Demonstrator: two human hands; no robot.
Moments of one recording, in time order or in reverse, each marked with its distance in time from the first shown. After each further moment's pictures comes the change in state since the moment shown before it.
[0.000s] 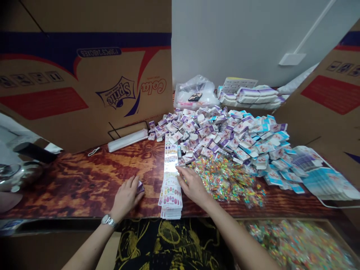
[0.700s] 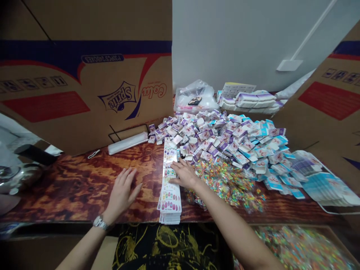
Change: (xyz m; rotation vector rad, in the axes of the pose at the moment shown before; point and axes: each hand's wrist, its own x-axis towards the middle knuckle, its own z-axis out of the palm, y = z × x) left_hand 0.019 -0.001 -0.032 -0.238 0.345 0.060; right_hand 0.050 0.032 0.015 -0.361 -0.393 -0.069
